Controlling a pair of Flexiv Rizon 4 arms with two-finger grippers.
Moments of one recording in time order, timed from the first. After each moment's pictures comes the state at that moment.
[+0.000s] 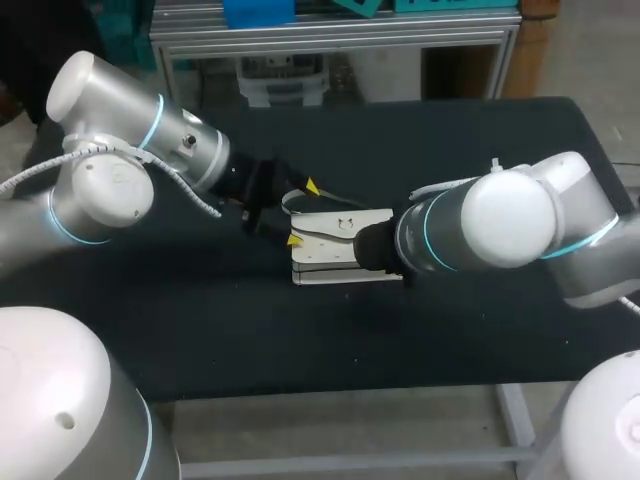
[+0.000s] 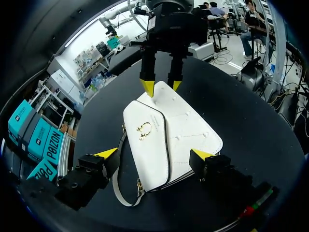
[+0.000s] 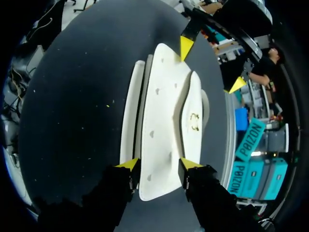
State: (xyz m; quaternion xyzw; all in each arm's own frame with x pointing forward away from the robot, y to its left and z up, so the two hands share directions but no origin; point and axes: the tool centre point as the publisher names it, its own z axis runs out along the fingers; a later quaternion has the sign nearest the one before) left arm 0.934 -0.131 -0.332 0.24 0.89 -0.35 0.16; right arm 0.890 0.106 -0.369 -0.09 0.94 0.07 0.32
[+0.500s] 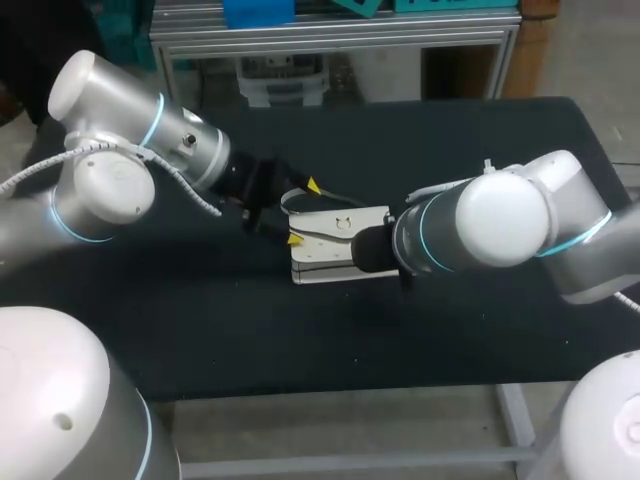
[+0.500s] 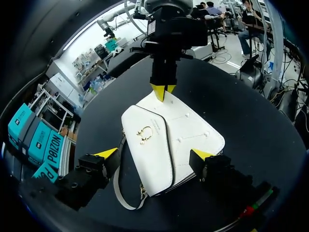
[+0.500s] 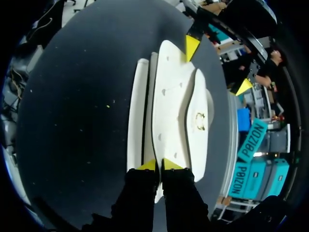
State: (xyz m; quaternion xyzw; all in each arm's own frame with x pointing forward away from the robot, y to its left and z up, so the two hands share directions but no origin) left arm 0.937 -0.134 -0.333 0.25 0.89 -0.35 0.17; right arm 0.891 0.109 -0.379 -0.09 0.94 0.07 0.32
